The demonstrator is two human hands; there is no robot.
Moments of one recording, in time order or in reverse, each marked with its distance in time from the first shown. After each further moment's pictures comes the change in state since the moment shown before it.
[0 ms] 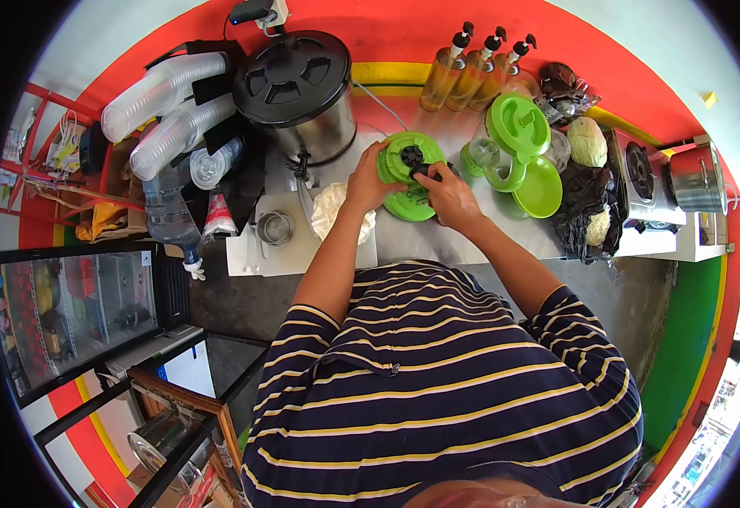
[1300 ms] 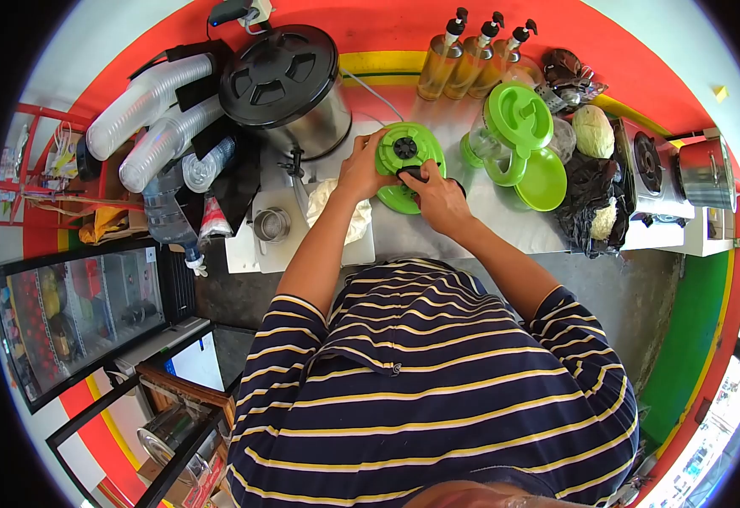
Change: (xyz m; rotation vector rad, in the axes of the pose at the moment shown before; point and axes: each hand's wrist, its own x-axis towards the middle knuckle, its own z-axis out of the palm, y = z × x) left_hand 0.014 0.025 -0.020 0.211 -0.172 -0.053; right_hand -0.002 -0.019 -0.001 -0.029 -0.195 0.082
